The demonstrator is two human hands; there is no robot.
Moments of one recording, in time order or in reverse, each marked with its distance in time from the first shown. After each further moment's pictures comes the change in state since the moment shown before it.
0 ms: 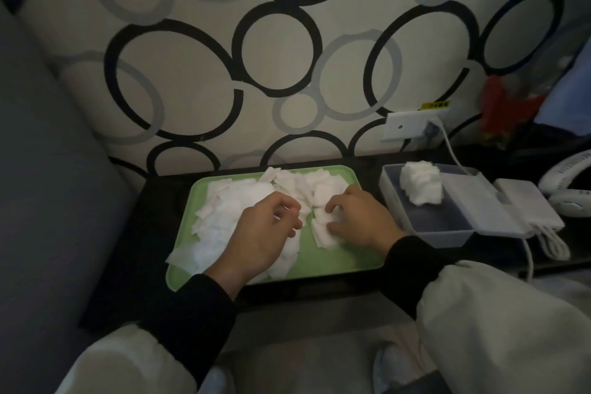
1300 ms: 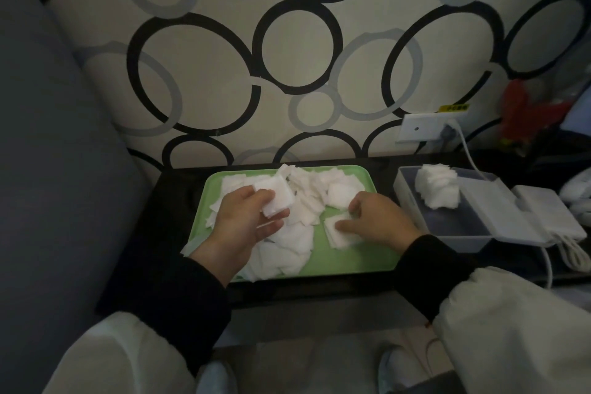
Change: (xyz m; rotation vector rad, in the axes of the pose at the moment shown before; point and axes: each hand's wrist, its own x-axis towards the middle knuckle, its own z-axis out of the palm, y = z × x) left_hand 0.008 -0.004 -0.032 -0.789 0.225 -0.409; right_hand -0.004 -0.011 -0.010 0.103 -0.084 0.198
